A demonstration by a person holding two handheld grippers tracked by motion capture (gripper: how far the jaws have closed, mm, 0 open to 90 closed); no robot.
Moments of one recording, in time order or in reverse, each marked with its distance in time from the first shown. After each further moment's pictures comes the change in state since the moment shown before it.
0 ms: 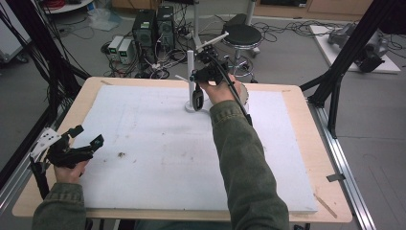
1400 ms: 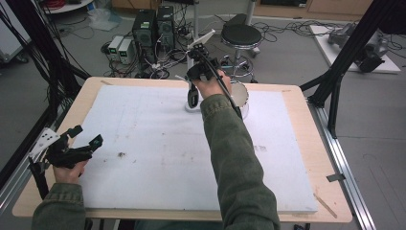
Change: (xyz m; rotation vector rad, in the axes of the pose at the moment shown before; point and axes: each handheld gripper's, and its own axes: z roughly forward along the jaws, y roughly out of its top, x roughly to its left) left arm 0.001 0.001 -0.002 -0.004 -0.001 -0.003; right arm 0.001 0.017 0.037 0.106 -0.043 0.030
